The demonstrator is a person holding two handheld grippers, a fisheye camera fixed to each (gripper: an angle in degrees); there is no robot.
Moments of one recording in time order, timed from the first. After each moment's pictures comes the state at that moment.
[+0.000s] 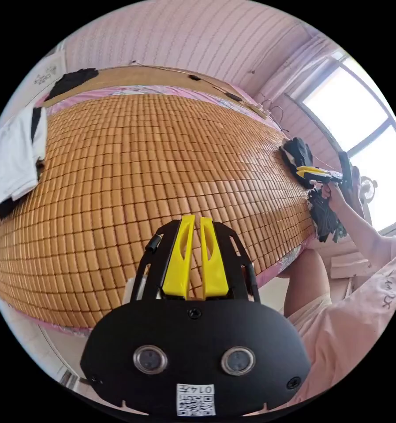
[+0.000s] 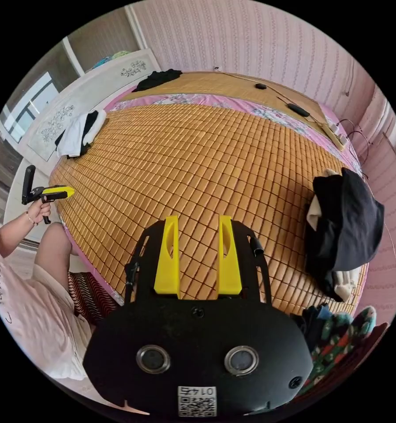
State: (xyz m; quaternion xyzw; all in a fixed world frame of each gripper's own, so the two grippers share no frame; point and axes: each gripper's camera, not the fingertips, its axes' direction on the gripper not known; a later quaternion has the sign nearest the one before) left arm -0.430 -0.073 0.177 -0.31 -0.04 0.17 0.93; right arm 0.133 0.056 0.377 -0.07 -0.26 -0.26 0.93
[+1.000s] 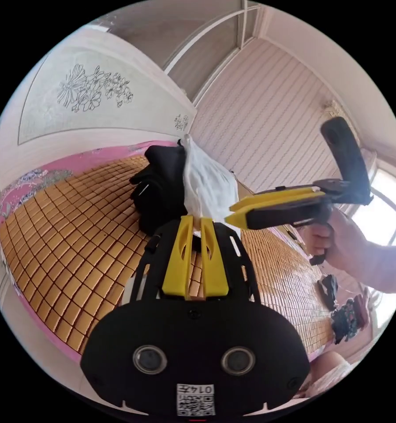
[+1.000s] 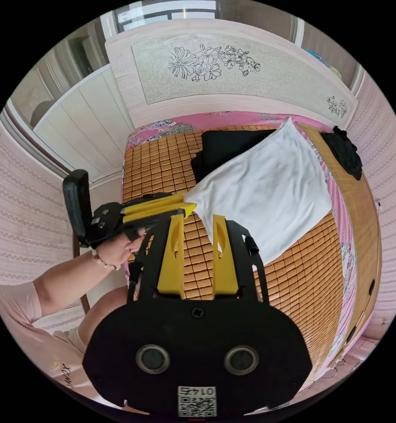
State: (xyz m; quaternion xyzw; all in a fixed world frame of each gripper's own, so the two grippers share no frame) left arm -0.715 -0.159 0.020 0.07 -0.09 0.03 0.99; right arm -0.560 0.116 0.240 -0.04 -0.34 -0.58 0.74
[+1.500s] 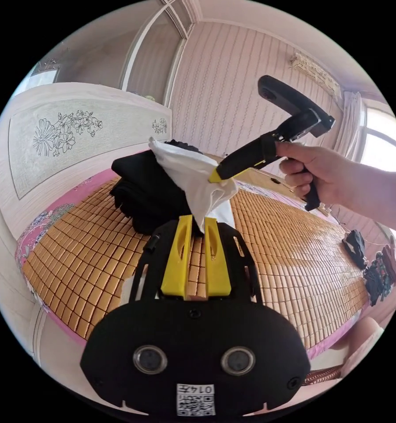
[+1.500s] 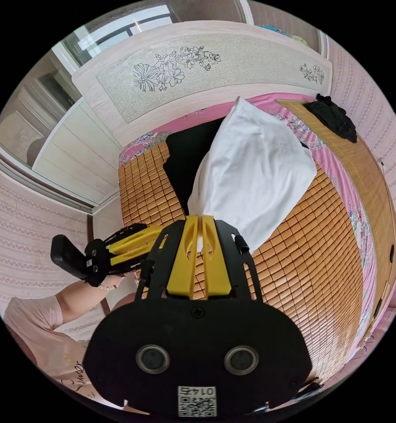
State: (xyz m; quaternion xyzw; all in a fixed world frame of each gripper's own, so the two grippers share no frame) left arm -0.692 -0.122 0.008 0.01 -0.15 0.15 0.98; right arm -0.528 0.069 0.270 -0.08 -0.38 -0.51 0.77
